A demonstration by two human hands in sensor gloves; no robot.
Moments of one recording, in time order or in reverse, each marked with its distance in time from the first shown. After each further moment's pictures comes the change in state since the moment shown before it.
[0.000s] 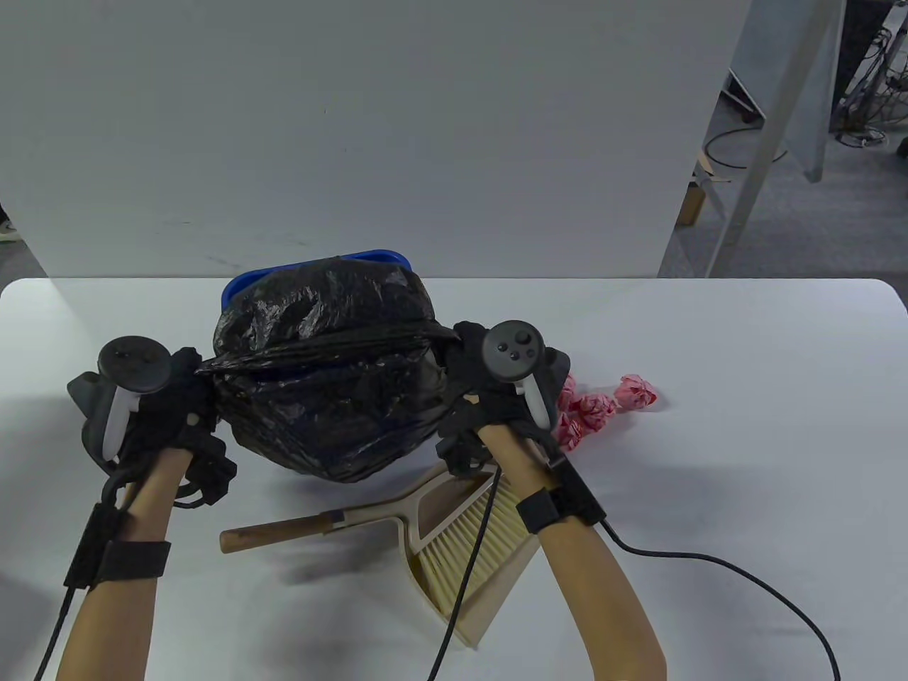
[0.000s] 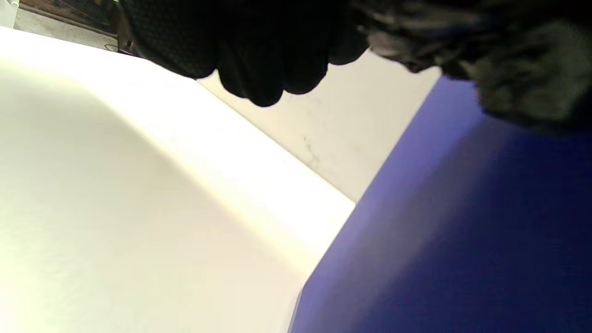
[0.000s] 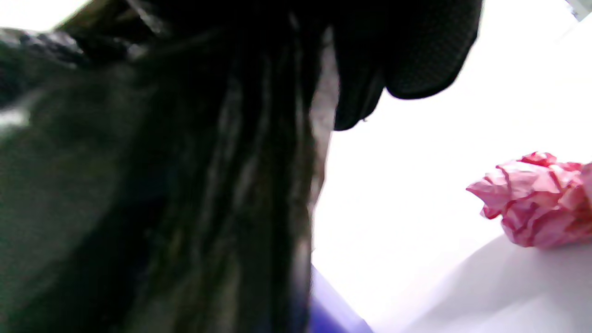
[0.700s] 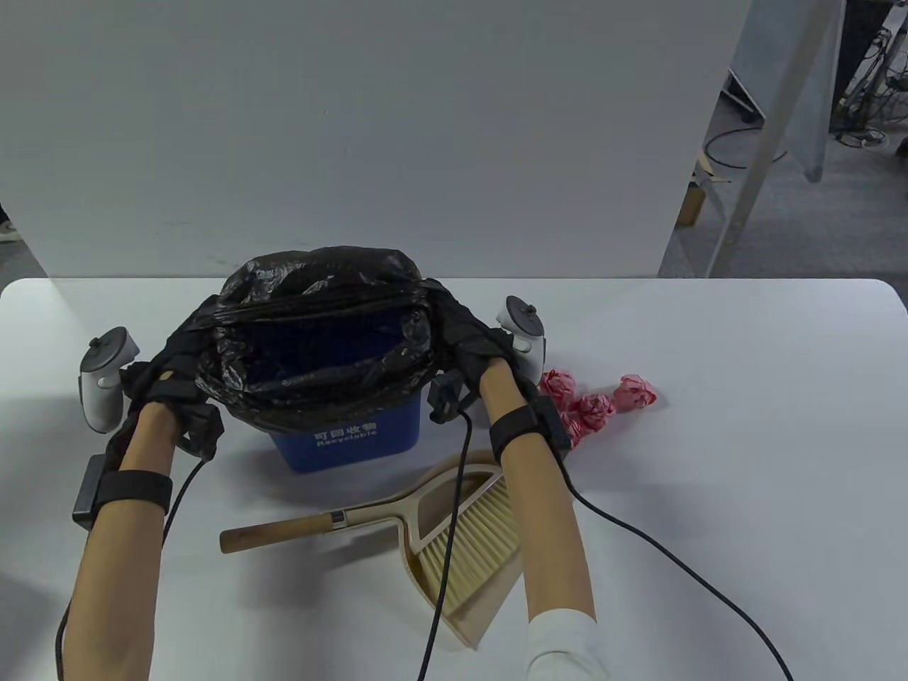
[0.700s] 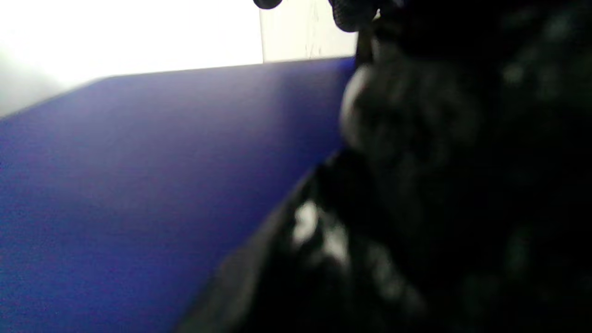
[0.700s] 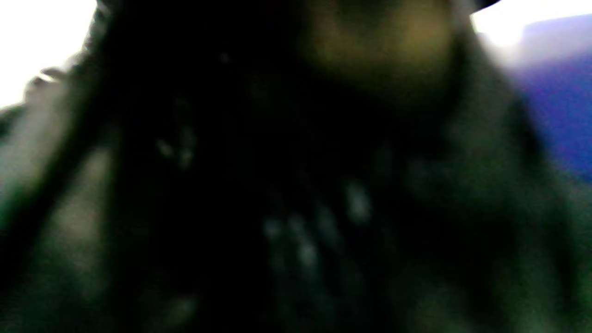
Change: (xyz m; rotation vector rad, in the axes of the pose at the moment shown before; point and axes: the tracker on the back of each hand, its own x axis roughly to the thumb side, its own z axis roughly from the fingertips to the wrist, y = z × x) left_hand -0.032 -0.057 -0.085 -0.612 -0.099 0.923; right_hand -0.048 0.077 -0.085 0.560 0.146 -0.950
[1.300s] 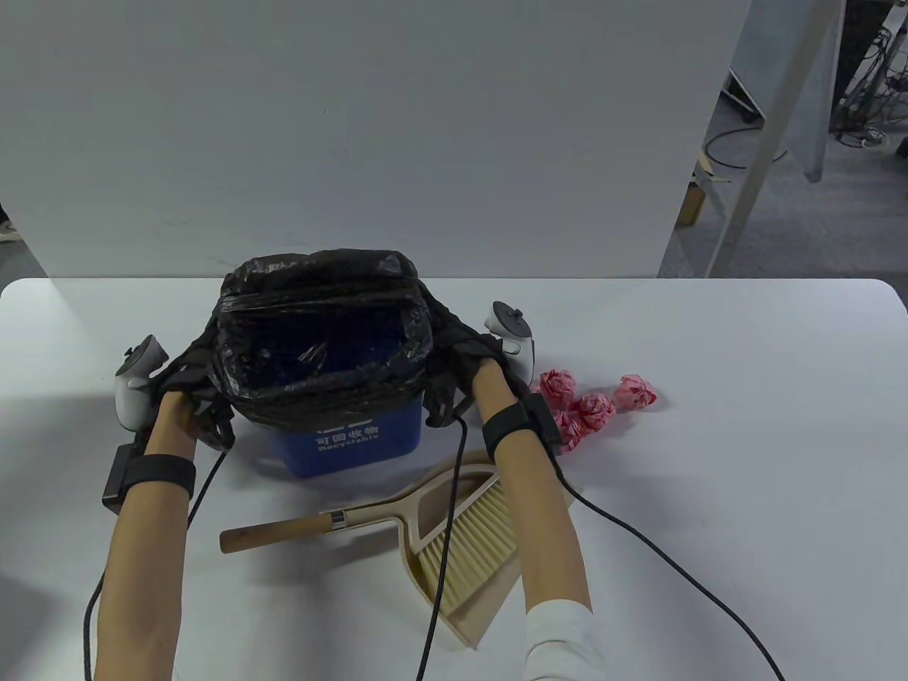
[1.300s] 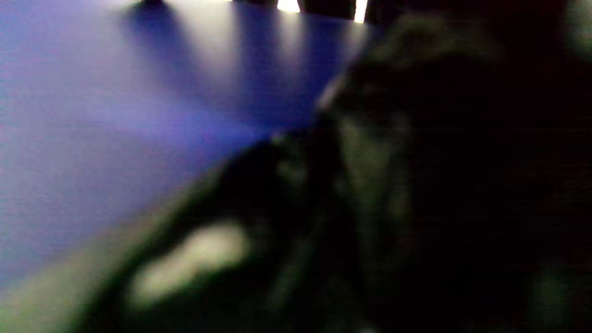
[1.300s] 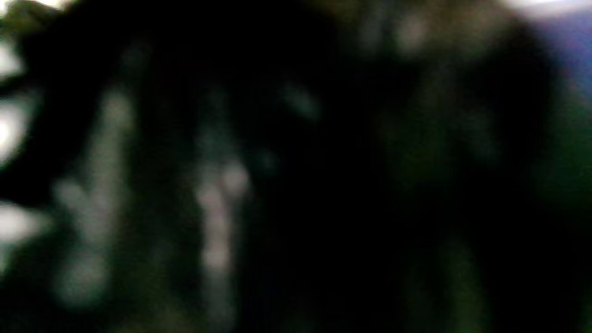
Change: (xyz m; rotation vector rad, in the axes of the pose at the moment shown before) left_hand -0.032 -0.004 -0.031 -0.065 0.137 0.236; right_hand -0.014 0.003 -0.011 0.000 0.095 0.005
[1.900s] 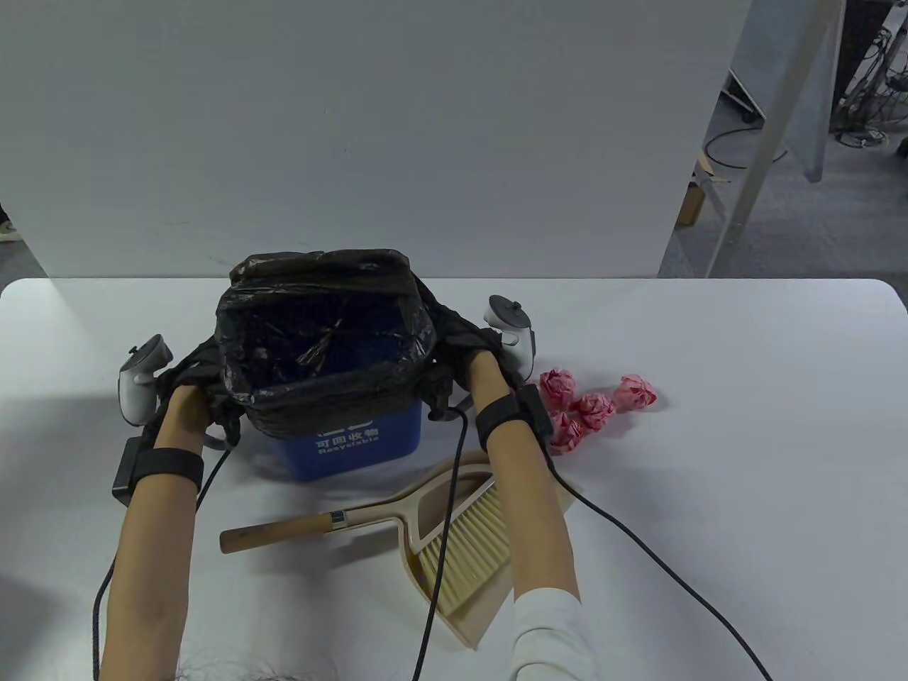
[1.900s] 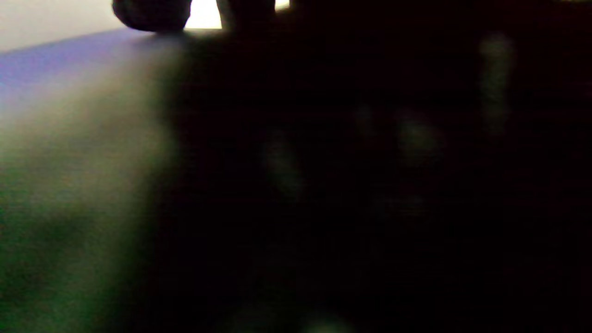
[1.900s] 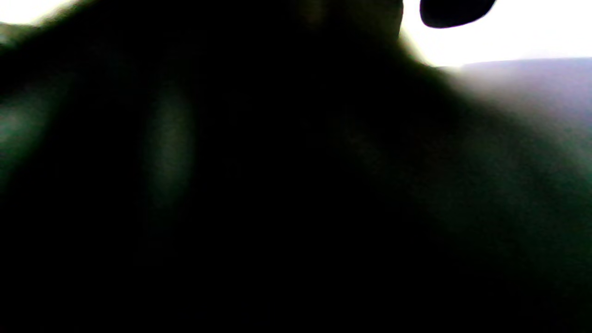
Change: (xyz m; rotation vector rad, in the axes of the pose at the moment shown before) left_hand -0.006 0.005 -0.012 0.109 0.099 -0.052; right_hand 0.001 -0.011 -0.010 -0.080 0.060 0.048
